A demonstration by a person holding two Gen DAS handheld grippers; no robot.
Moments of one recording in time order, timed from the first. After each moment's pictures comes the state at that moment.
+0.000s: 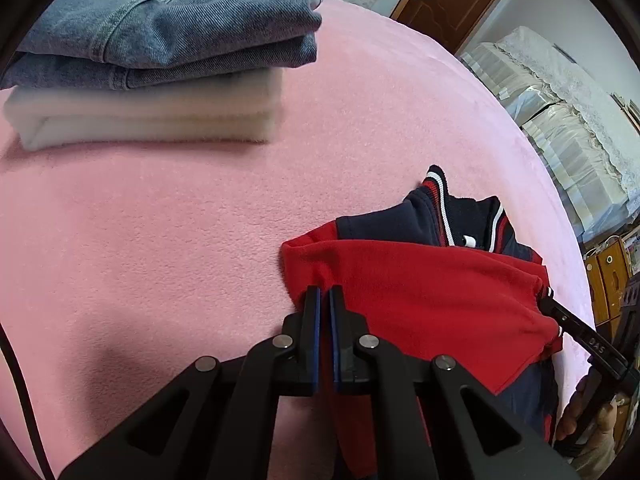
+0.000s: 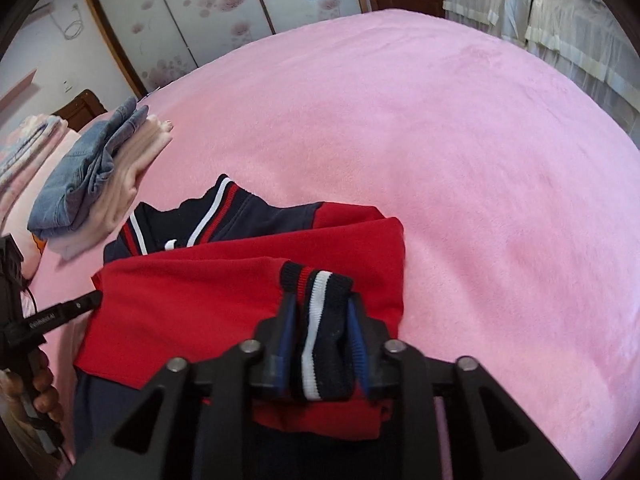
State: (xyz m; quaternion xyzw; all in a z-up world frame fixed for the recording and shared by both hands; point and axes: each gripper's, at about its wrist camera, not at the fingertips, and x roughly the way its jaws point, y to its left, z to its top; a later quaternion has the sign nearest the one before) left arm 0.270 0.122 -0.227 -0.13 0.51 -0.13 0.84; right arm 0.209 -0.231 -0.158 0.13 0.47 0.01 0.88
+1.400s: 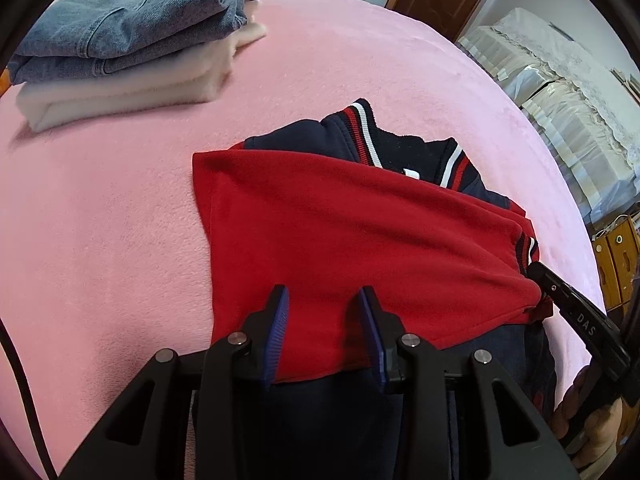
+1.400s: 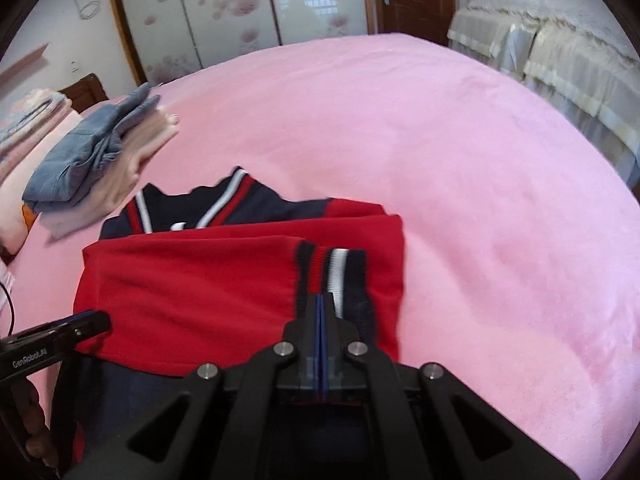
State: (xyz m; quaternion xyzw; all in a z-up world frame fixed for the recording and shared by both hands) left arm 0.222 0.047 -0.225 -0.10 0.52 -0.12 0.84; right arm 0.186 -0.212 -0.158 0.08 0.44 -0.01 0.90
